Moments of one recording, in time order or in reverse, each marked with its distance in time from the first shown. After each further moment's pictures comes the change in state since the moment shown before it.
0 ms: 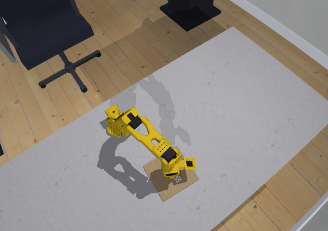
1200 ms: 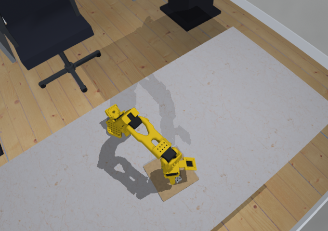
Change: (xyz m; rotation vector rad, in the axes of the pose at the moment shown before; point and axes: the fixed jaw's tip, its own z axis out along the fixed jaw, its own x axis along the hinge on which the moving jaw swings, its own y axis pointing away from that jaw) arm 0.000 0.000 0.000 0.000 0.000 0.000
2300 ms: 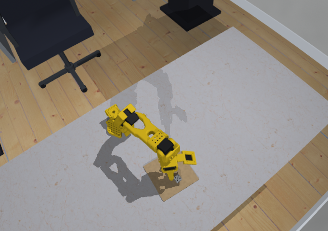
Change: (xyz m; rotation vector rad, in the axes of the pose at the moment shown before) arm 0.002 0.003 -0.047 0.029 -0.024 0.000
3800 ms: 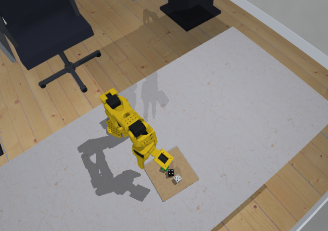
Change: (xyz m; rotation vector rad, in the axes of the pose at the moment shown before) arm 0.049 0.021 -0.046 0.073 -0.084 0.735
